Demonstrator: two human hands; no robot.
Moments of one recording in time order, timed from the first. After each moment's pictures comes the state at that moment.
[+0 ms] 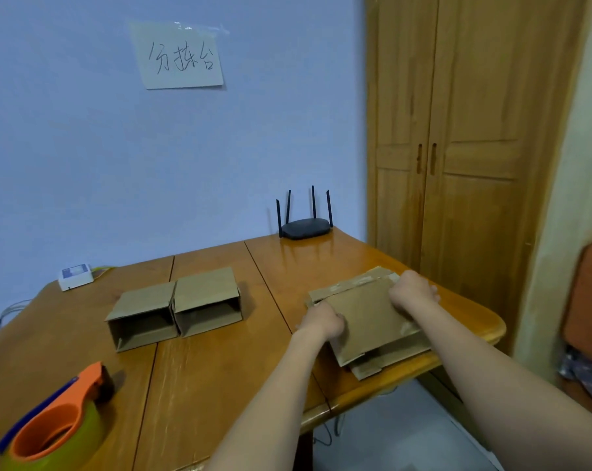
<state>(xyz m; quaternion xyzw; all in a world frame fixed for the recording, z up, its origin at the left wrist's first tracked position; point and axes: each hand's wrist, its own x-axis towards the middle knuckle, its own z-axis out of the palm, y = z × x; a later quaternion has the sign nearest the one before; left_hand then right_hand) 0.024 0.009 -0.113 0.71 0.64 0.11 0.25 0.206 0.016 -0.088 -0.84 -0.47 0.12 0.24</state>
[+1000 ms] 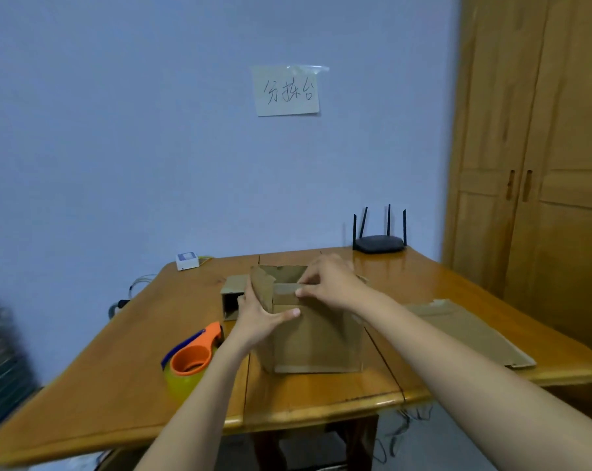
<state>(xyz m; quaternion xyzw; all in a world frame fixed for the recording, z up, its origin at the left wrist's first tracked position) -0.233 -0.110 -0.082 0.57 0.63 0.47 0.24 -0.044 -0.085 -0.001 -0.45 -0.85 0.07 0.28</state>
